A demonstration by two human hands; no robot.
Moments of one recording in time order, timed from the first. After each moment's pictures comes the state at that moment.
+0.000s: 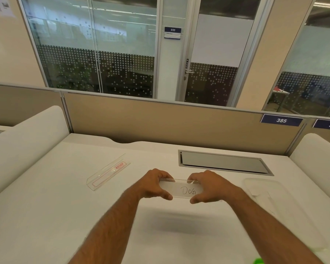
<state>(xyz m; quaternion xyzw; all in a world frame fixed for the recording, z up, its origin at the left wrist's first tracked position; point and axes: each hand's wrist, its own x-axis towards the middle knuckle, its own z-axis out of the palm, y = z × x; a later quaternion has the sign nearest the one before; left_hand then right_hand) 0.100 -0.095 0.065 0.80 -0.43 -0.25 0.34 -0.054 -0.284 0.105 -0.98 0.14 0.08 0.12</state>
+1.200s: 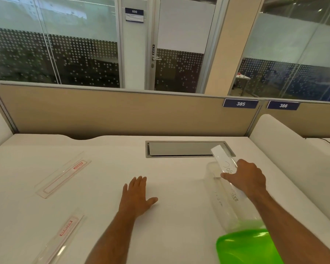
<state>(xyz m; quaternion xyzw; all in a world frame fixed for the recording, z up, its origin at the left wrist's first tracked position) 0.048 -0.161 -0.039 0.90 -0.41 -0.10 0.15 -0.196 -0.409 0.095 -0.83 0.55 -0.11 0.03</state>
